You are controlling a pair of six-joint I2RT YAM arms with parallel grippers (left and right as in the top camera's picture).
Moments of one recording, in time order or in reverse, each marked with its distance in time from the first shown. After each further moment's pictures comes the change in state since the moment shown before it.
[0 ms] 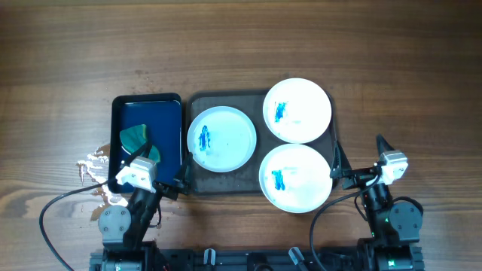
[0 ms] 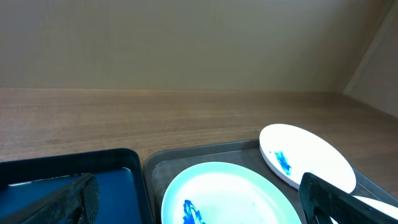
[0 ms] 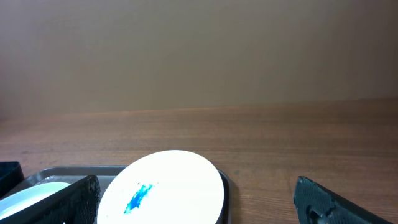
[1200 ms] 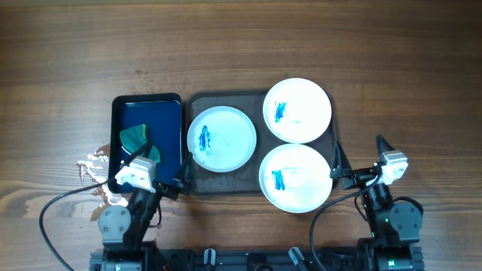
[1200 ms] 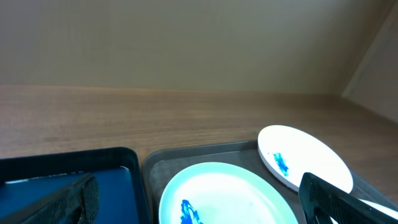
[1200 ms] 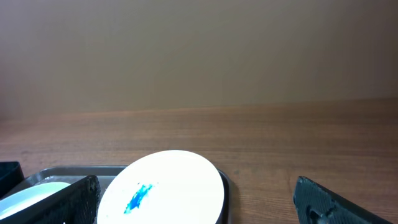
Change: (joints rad) left arm 0.000 0.000 0.000 0.000 0.000 -0.023; right arm 0.000 0.000 0.000 0.000 0.000 0.000
